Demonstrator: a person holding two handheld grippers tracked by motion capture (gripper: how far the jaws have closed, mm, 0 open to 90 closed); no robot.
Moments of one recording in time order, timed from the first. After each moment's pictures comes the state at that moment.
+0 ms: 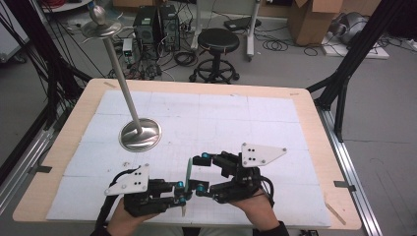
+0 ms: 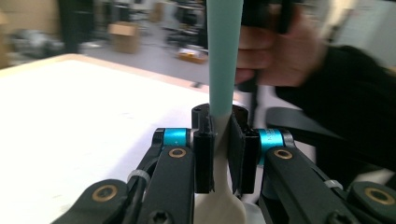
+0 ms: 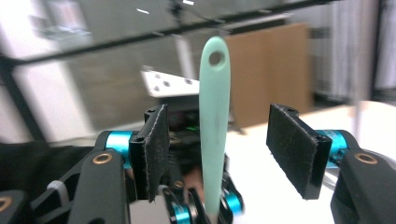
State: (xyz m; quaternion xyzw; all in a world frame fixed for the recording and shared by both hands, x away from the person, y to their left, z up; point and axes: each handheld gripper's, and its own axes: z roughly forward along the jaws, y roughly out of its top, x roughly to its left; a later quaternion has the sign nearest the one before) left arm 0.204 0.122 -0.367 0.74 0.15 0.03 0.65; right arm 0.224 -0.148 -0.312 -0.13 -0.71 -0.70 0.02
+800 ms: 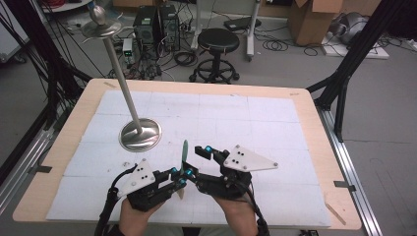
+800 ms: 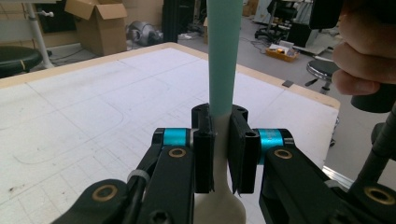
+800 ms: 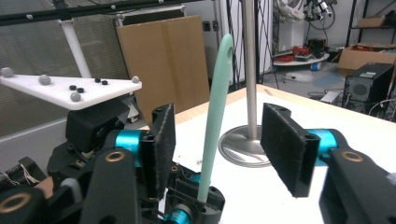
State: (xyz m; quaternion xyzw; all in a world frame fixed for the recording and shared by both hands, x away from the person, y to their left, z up) left arm 0.202 0.111 -0.372 0.73 0.27 0.15 0.60; right arm 0.211 -0.123 -0.313 -0.26 -0.71 -0.64 -0.13
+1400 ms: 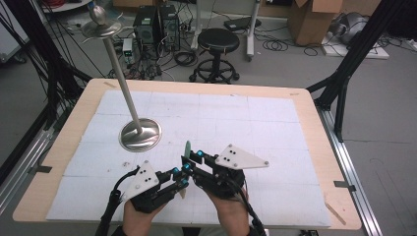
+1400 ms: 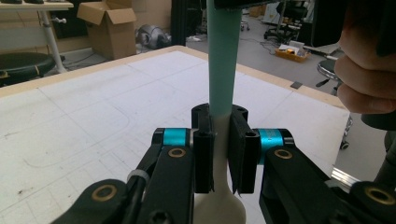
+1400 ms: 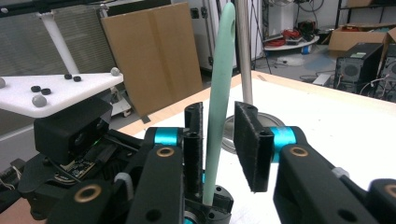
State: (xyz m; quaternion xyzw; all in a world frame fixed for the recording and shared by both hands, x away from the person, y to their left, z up) left arm 0.198 0.105 -0.370 0.73 0.27 0.18 0.60; right arm 0.212 -0.110 -0.315 -0.29 -0.71 -0.62 -0.13
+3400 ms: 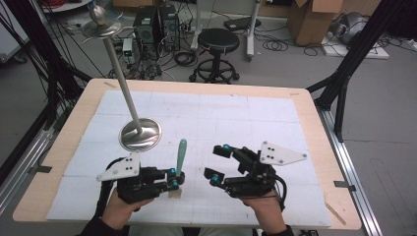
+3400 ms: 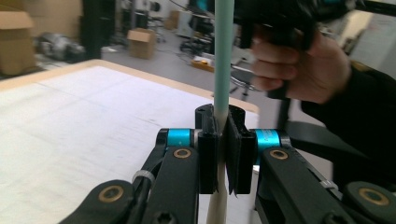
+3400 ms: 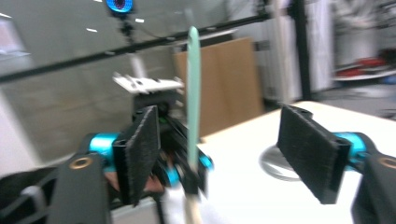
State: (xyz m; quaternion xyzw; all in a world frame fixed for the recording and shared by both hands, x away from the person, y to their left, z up) left arm 0.231 0.145 -0.353 0.72 0.18 0.04 0.67; right arm 0.221 -0.184 -0.313 -0.21 -0.67 -0.71 -0.05
